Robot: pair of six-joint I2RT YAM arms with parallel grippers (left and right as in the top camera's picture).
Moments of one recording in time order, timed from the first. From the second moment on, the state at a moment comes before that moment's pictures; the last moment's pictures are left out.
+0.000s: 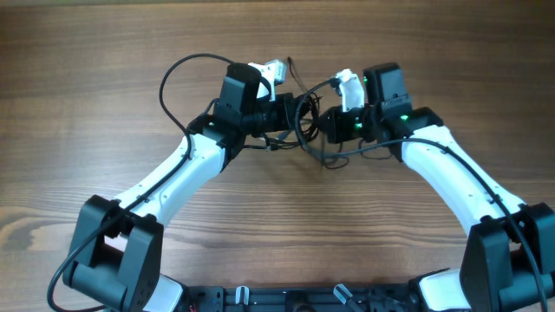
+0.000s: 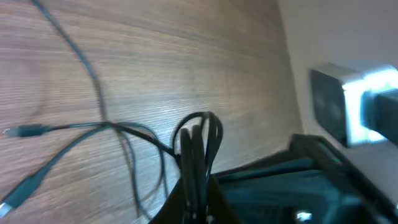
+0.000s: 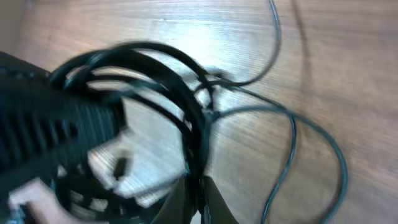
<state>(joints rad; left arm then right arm) -0.43 1.66 1.05 -0.04 0.52 -0.67 0.27 1.61 1.06 -0.43 -0.52 0.19</state>
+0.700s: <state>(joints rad) -0.44 1.66 1.05 -0.04 0.46 -0.78 0.24 1.57 1.06 -0.39 -0.65 0.14</state>
